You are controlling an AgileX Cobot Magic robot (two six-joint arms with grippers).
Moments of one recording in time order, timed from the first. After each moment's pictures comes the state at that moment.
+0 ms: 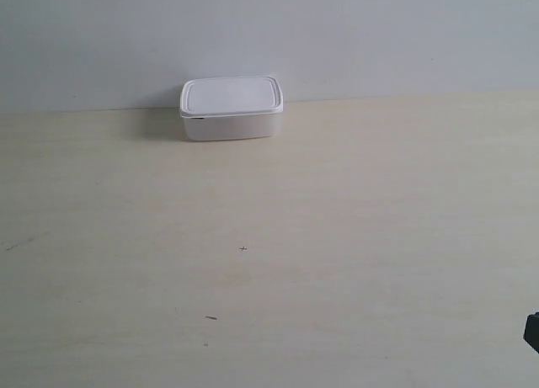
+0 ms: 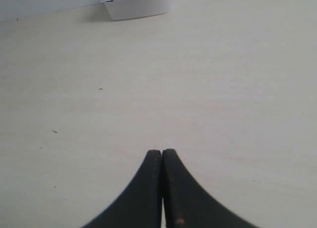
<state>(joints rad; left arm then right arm) 0.30 0.01 0.00 -0.28 0.38 0.12 0.41 0.17 -0.03 0.19 0.38 0.08</state>
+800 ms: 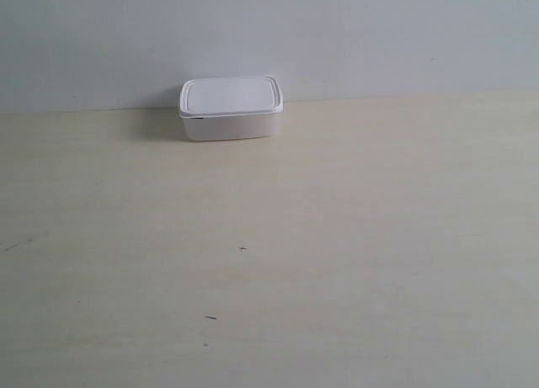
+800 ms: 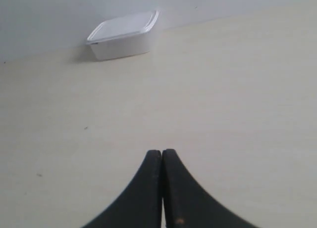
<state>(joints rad) 0.30 0.01 0.00 -0.27 0.39 0.12 0.30 0.06 -0.03 0.19 0.38 0.08</state>
